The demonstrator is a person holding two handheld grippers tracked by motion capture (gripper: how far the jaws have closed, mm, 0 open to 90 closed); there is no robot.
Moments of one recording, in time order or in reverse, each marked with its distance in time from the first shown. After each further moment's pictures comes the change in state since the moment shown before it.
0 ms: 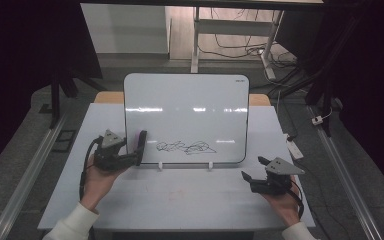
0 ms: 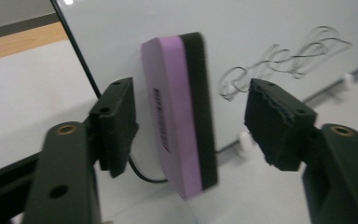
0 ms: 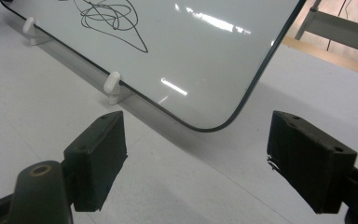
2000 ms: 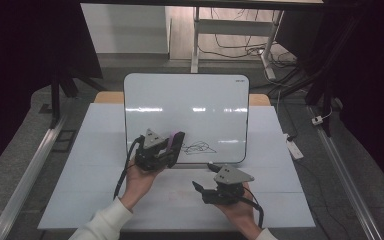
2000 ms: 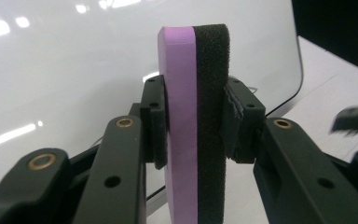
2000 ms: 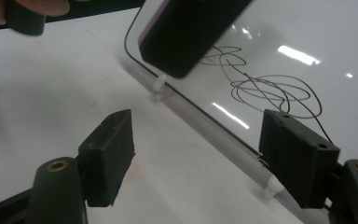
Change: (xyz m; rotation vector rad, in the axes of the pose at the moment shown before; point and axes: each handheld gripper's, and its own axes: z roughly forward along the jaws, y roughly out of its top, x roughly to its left) left arm -0.090 0.033 0.031 -0.095 -0.141 0.004; right arm 0.125 0.058 0.042 -0.052 0.172 -0.044
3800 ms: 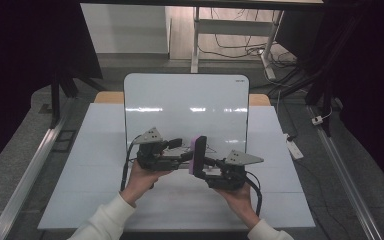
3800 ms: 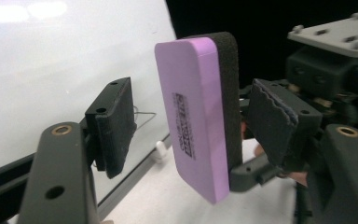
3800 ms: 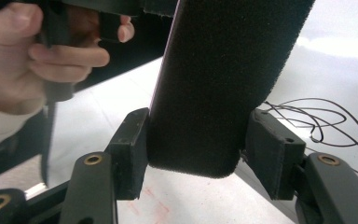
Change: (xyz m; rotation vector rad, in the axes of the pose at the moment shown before) left arm 0.011 0.007 -0.006 -0.087 -0.456 -0.009; right arm -0.046 -0.001 0.009 -0.140 0.279 0.234
